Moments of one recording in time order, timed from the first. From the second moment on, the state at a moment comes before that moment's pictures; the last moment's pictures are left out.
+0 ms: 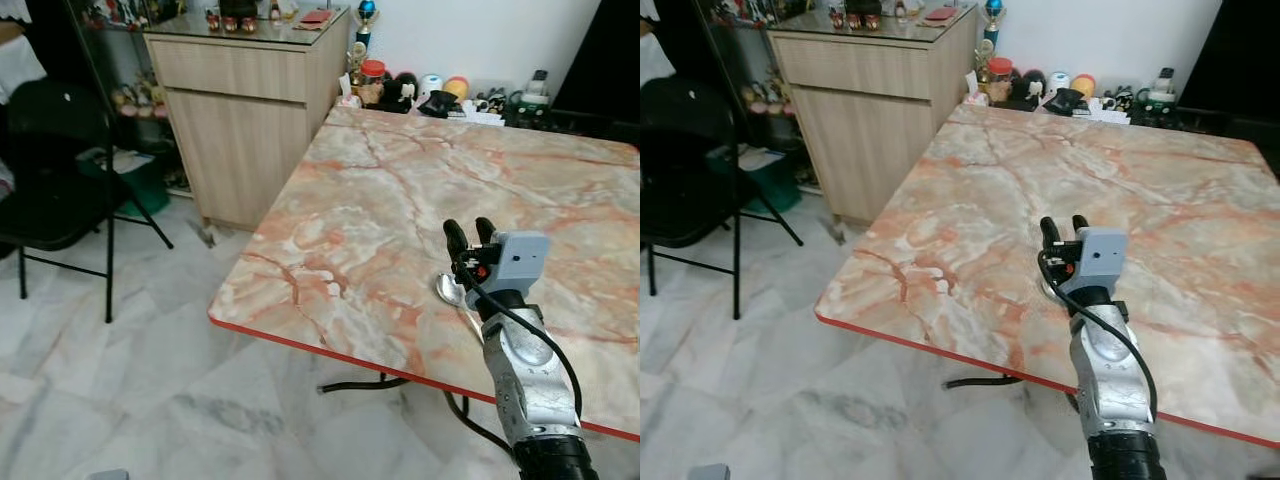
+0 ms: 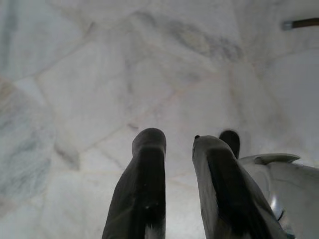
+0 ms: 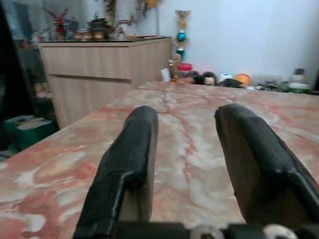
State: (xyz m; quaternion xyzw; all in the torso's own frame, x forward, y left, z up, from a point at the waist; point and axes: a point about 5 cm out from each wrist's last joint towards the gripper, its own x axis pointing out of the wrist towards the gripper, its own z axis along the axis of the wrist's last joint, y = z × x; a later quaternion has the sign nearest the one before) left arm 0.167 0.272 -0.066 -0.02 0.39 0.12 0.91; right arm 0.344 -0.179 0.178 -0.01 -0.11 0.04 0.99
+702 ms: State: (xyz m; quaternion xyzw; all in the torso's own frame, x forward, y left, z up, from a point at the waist) left arm 0.167 0.270 -0.066 -0.02 0.39 0.11 0.91; right arm 0.341 -0.196 0.113 -0.03 0.13 0.10 0.99
